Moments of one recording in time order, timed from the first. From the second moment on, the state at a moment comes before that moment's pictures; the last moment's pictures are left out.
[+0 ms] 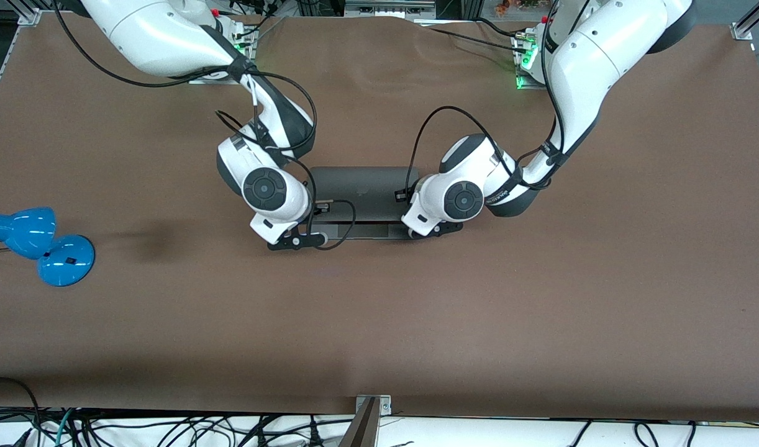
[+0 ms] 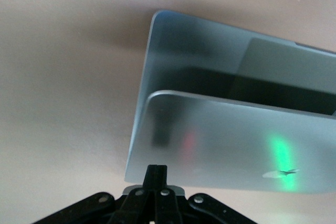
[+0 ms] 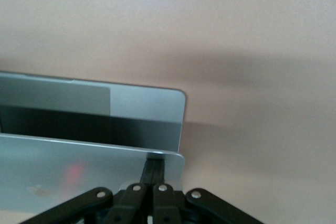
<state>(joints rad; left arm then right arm) -0.05 0.82 -0.68 -1.57 0.05 2.01 -0.90 0.16 0.69 0.46 -1.55 -0.19 1.99 0.54</state>
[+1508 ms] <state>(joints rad) -0.08 0.92 -0.63 -1.50 0.12 2.08 -0.90 0.14 0.83 0.45 -1.49 -0.25 2.16 0.54</state>
